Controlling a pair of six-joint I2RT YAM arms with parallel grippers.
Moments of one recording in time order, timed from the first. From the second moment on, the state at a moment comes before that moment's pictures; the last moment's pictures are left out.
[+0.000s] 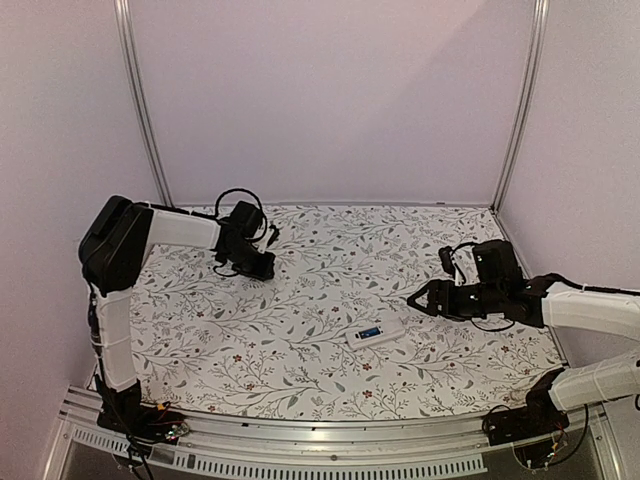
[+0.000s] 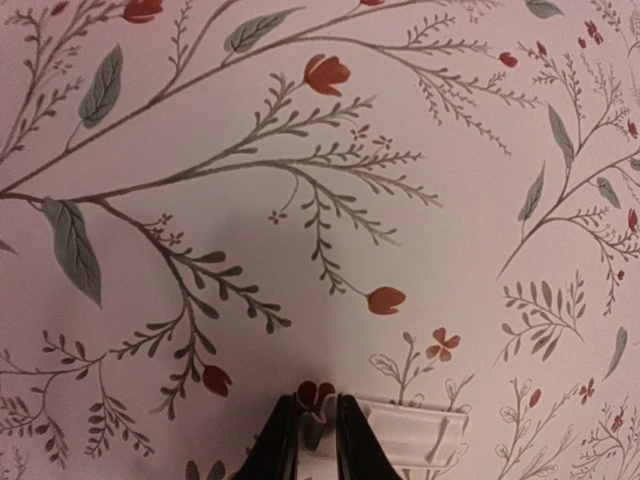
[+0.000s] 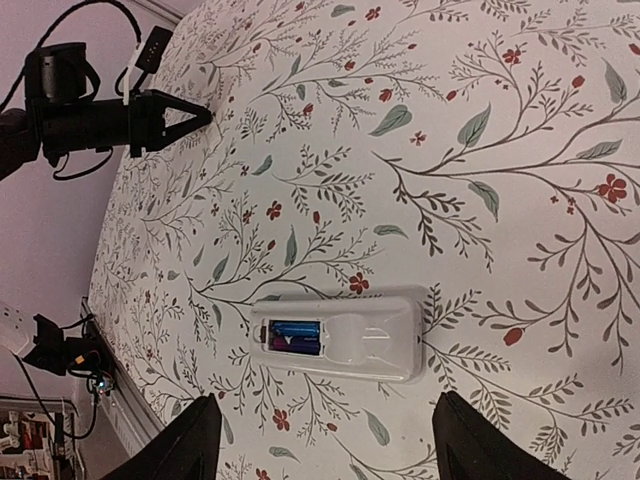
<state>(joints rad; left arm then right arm) -0.47 2.08 1.35 -0.34 0.09 -0.12 0.55 1.17 0.55 -0.06 -0.34 0.58</state>
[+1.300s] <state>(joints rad) -0.91 1.85 1.34 -0.80 0.94 -0.39 1.06 1.08 0.81 -0.28 -0.37 -0.02</state>
